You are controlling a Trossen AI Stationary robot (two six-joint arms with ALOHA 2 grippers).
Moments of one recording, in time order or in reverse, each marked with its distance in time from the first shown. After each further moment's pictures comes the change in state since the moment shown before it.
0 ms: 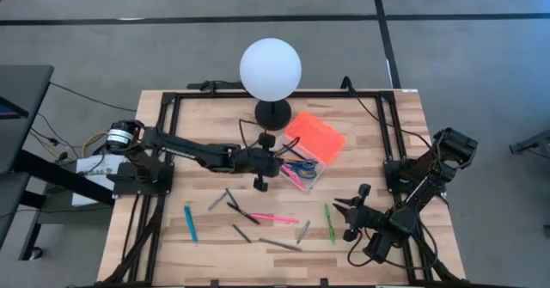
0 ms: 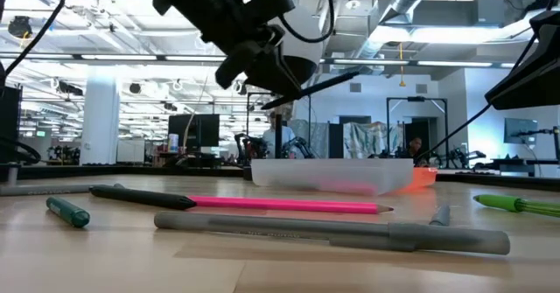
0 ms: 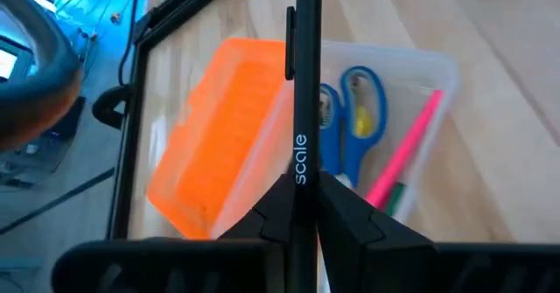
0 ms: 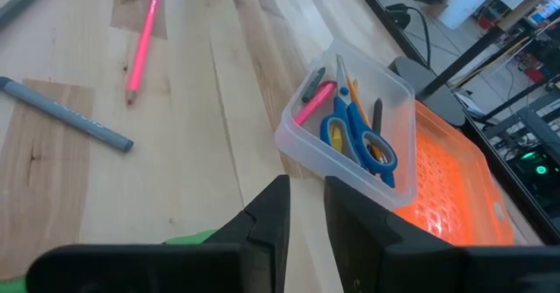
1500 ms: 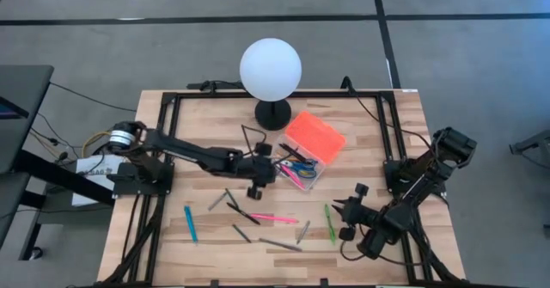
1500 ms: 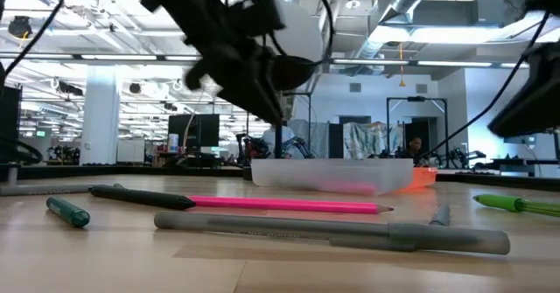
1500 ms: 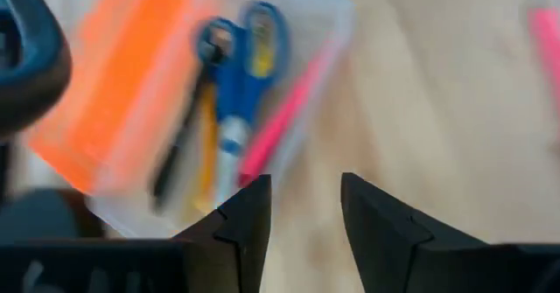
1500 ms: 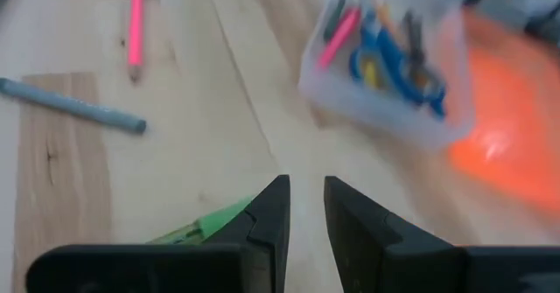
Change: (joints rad) left arm -0.069 0.009 0.014 -0.232 0.078 -0.203; right arm -0.077 0.000 0.000 0.041 -0.206 0.145
